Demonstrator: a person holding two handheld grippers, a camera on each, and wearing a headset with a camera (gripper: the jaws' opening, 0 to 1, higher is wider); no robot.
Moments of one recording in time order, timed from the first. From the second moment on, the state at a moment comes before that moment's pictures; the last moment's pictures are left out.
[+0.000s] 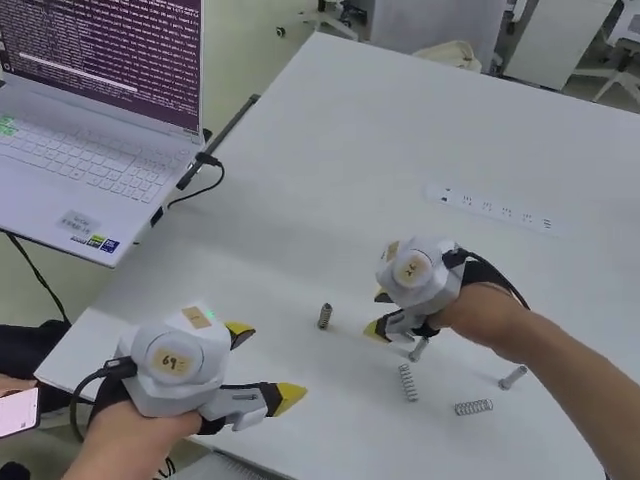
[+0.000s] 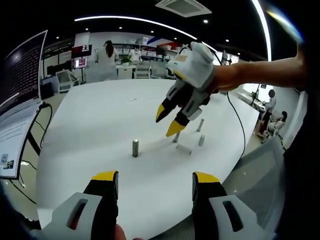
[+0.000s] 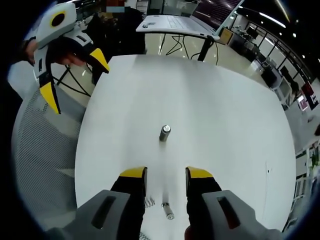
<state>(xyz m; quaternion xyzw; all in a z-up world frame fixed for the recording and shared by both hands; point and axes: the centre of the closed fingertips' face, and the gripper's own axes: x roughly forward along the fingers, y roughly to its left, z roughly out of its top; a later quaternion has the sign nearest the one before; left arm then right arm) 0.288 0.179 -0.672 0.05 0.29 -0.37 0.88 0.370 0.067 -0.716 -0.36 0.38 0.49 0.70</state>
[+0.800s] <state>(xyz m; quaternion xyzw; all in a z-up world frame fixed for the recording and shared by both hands) 0.291 0.173 -0.663 0.06 0.28 -0.37 0.88 0.322 -0.004 -0.714 -0.27 0.39 0.42 0.77</state>
